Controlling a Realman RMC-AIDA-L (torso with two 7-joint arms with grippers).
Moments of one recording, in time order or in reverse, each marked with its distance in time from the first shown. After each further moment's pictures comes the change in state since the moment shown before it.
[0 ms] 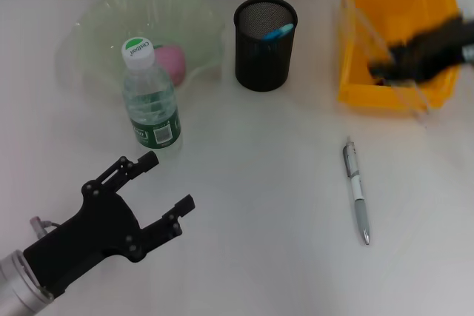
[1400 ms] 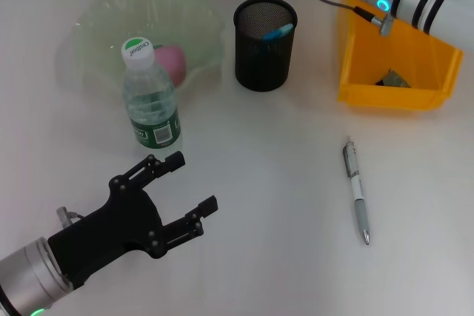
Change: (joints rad) left arm -0.059 -0.006 0.053 0.000 0.002 -0.038 -0.068; right arm 0.455 0.007 0.099 1.420 1.252 0.617 -1.432
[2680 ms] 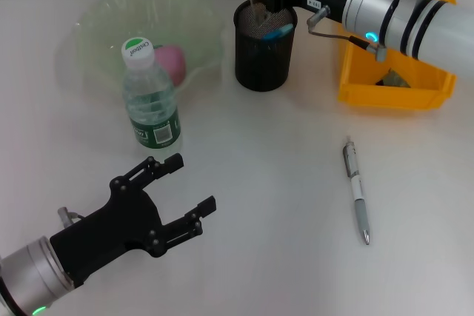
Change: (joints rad) left arm -0.002 0.000 0.001 -0.001 0.000 -0.038 0.000; right arm 0.013 0.001 -0.063 0.079 0.007 0.039 -0.107
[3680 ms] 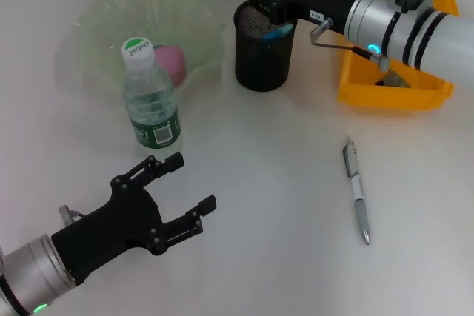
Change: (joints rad) left arm -0.007 0.000 0.000 0.001 0.000 -0.015 -0.001; right arm -0.011 0.000 0.001 0.025 0.000 -0.009 -0.040
